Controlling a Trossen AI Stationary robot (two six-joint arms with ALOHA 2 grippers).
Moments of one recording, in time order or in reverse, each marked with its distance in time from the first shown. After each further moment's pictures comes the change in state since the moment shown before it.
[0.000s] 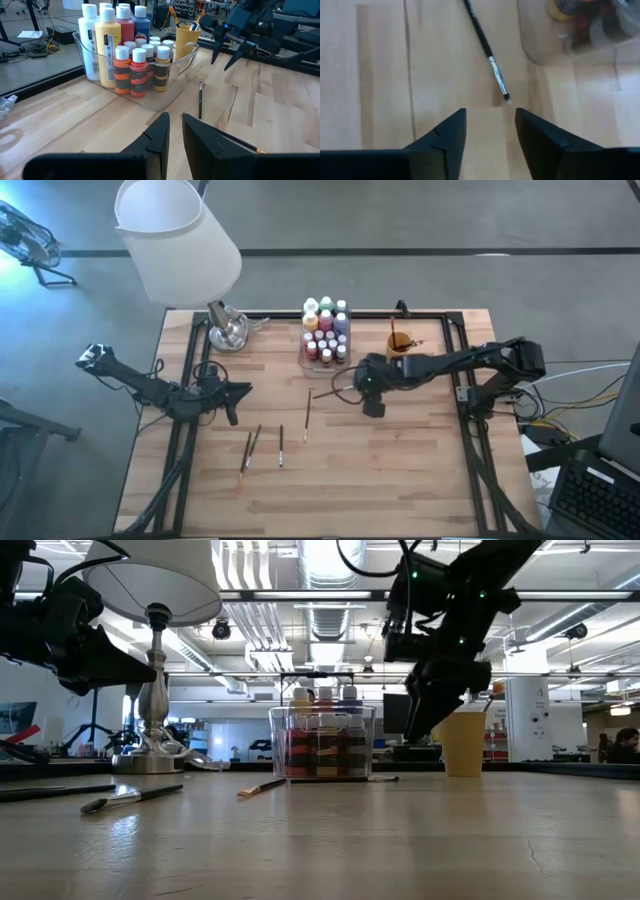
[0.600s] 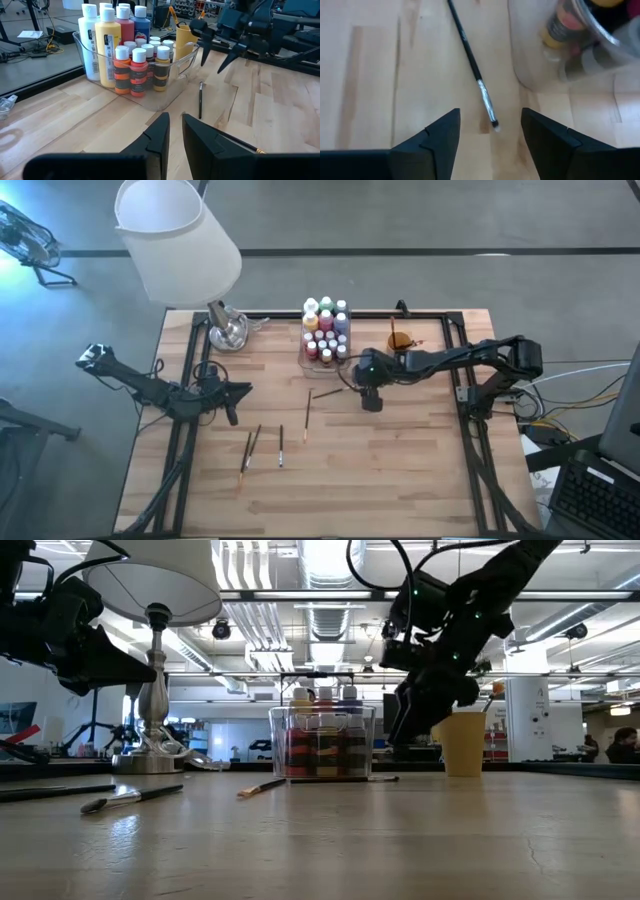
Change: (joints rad) left arm 0.000 0.000 0.000 0.000 0.000 0.000; right arm -0.090 0.011 -0.084 0.229 -0.119 -0.123
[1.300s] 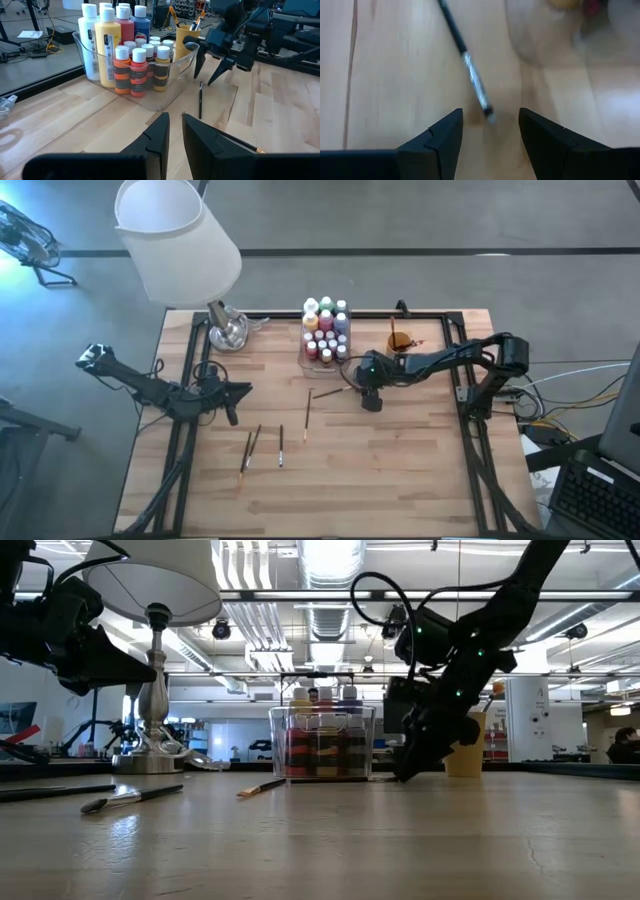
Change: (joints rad) left arm 0.000 0.000 0.000 0.000 0.000 0.000; right arm -0.052 0.106 -0.111 0.207 -0.025 0.015
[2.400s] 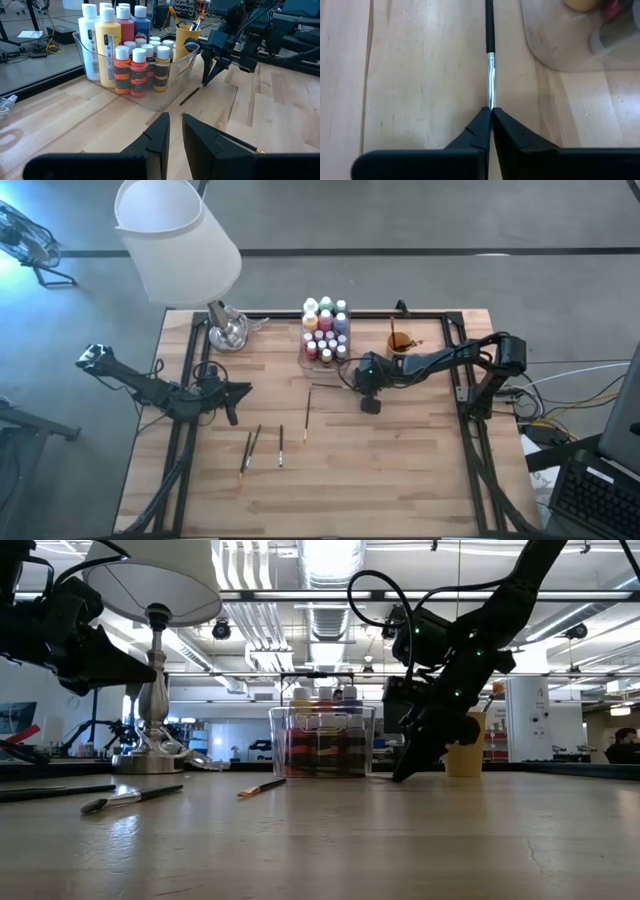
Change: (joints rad) left arm 0.000 0.000 0.000 0.000 0.000 0.000; right arm 0.002 0.048 0.003 -0.010 -0.011 0.003
